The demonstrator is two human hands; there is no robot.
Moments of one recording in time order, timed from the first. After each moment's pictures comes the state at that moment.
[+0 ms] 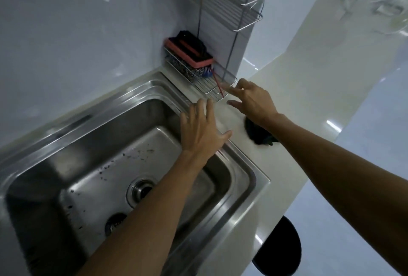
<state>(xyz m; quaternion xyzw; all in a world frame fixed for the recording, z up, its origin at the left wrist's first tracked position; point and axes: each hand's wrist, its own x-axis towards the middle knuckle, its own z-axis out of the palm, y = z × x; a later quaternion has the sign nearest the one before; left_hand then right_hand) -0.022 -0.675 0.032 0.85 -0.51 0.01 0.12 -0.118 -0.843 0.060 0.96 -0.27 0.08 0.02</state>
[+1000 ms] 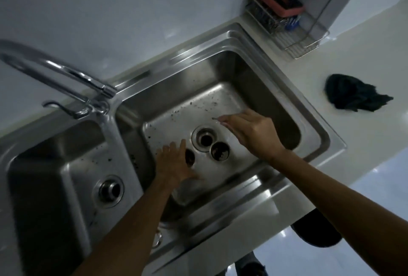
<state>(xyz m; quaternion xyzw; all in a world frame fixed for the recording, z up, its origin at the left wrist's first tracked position) 0.038 -0.369 -0.067 0.89 -0.33 -0.29 -0.11 -0.095 -0.589 0.023 0.96 -0.08 0.21 -0.18</state>
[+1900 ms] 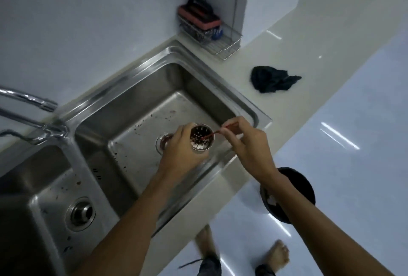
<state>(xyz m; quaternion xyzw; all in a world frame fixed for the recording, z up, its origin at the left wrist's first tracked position) -0.082 -0.457 0.034 0.83 -0.43 -0.19 0.29 -0.244 -0.575 0.066 0.79 -0.31 0.28 -0.44</state>
